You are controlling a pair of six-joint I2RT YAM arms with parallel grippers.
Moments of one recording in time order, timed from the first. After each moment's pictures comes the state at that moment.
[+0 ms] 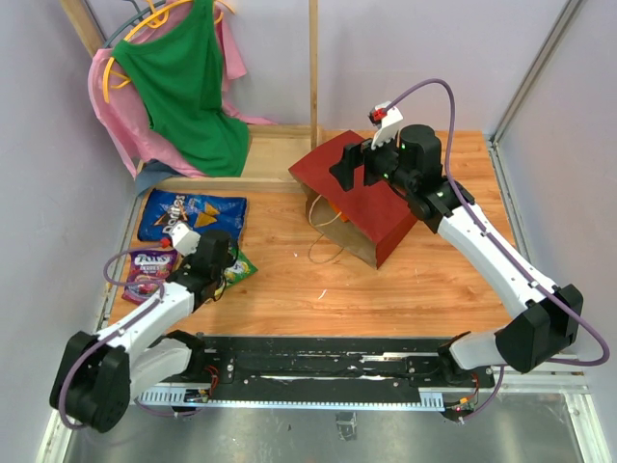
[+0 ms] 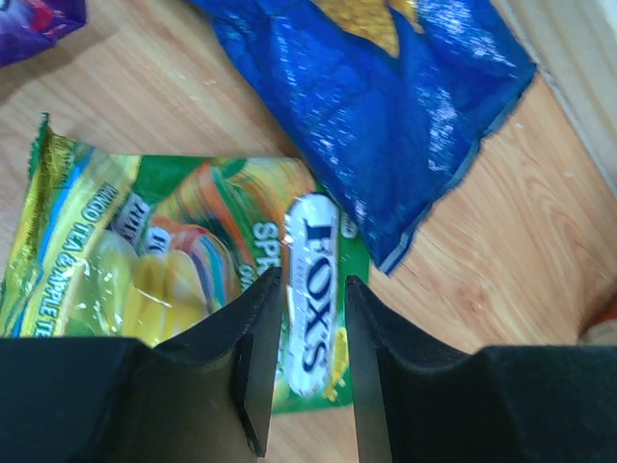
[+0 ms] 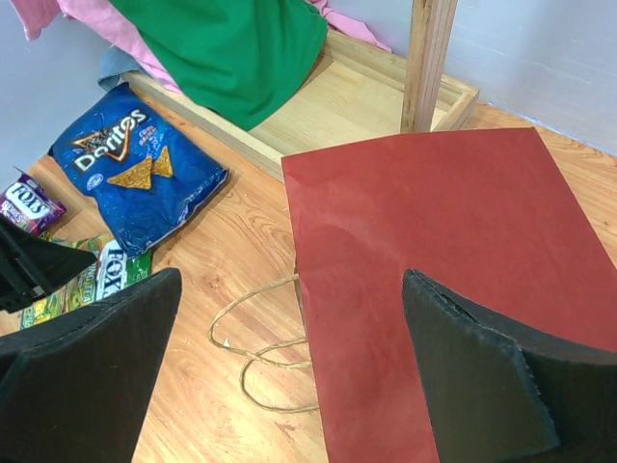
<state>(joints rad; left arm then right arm) -0.39 0.98 0.42 -0.18 -0.62 -1.04 0.50 1.38 1.34 -0.19 -0.21 0.10</state>
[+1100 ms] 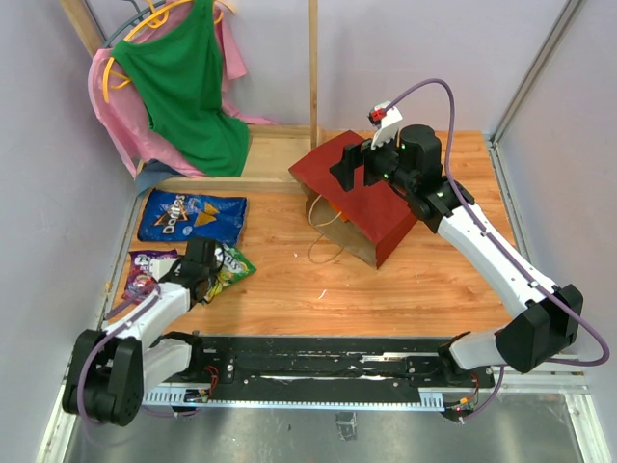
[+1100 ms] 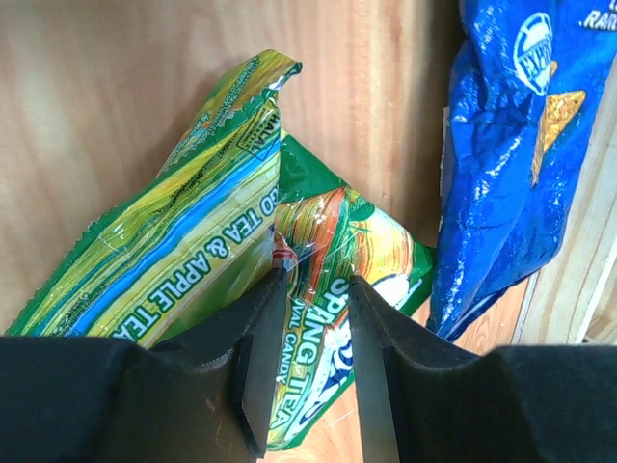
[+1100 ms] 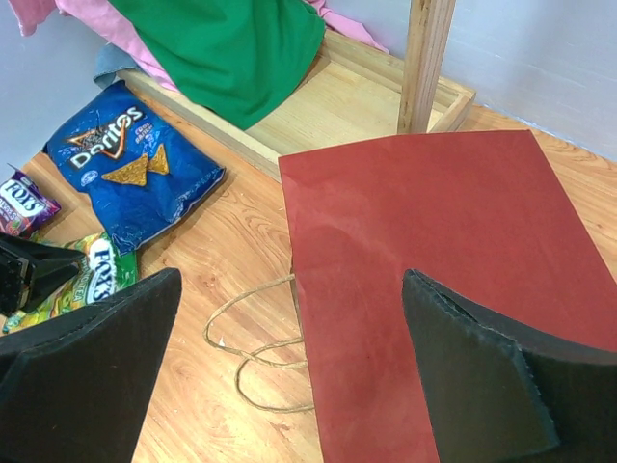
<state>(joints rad) -0.18 1.08 0.37 -0.25 -0.50 -1.65 0.50 1.38 1.34 -0.19 -0.21 0.09</state>
